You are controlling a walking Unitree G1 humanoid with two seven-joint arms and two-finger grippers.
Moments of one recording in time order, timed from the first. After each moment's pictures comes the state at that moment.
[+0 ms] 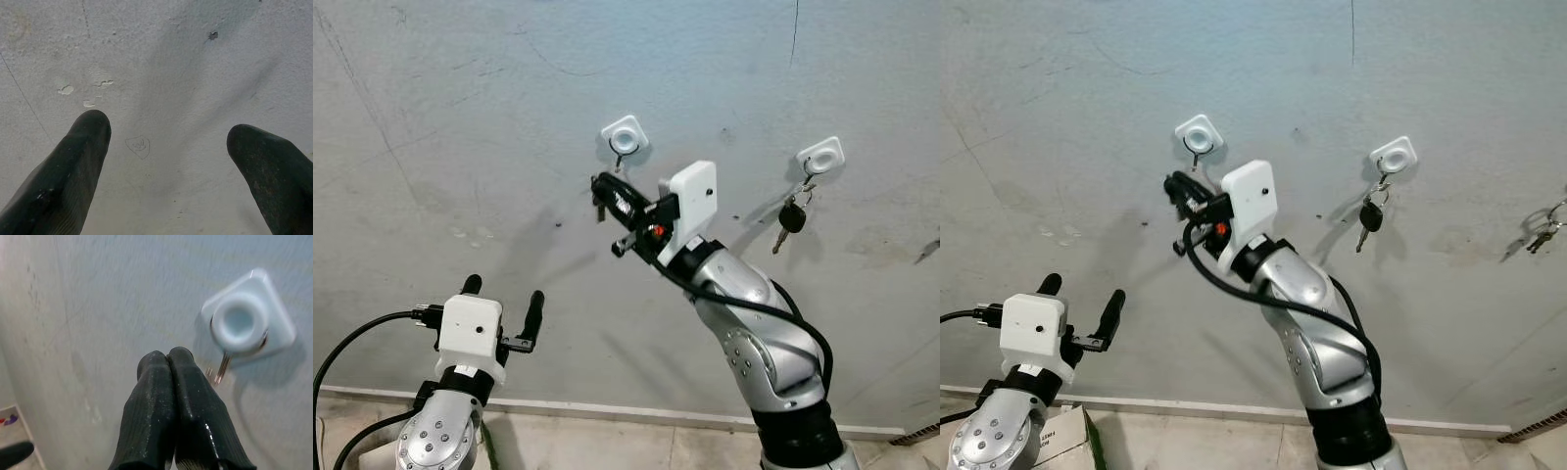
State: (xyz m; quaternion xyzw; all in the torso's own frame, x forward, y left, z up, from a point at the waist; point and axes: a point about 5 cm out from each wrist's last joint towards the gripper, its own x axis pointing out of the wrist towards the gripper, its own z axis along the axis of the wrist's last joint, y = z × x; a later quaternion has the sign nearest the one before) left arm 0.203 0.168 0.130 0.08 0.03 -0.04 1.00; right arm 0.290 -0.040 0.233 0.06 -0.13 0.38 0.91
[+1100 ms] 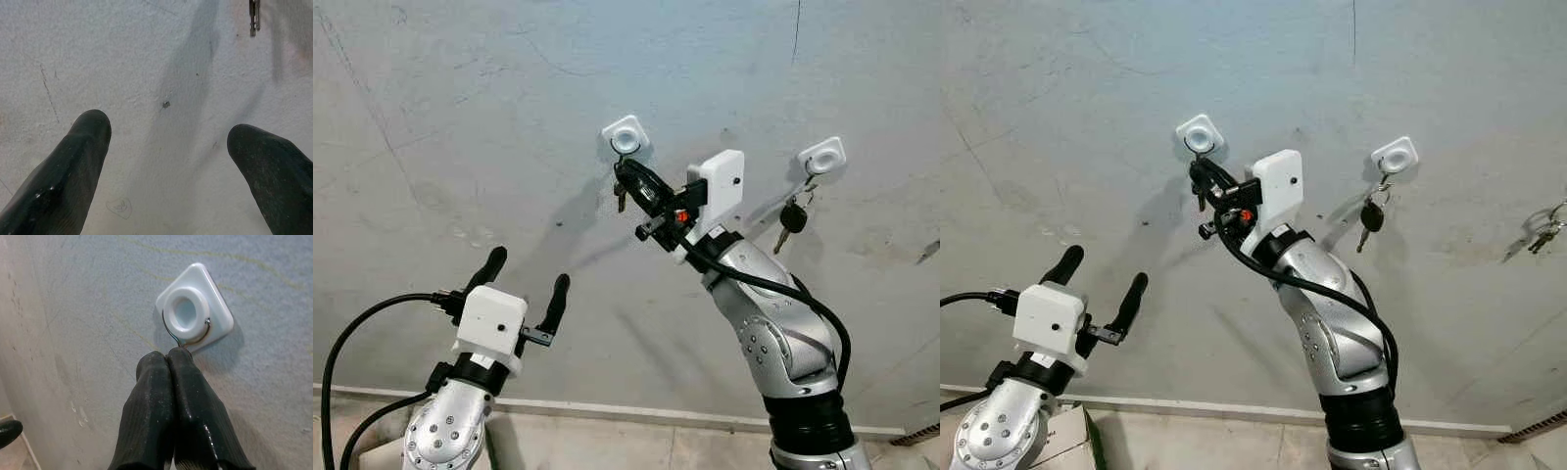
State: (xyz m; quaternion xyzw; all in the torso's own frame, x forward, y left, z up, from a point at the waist) left arm 0.205 0.150 0.152 0.13 -0.07 -0.11 0.98; right arm 0.300 -0.061 0.224 0.08 -0.11 0.37 0.92
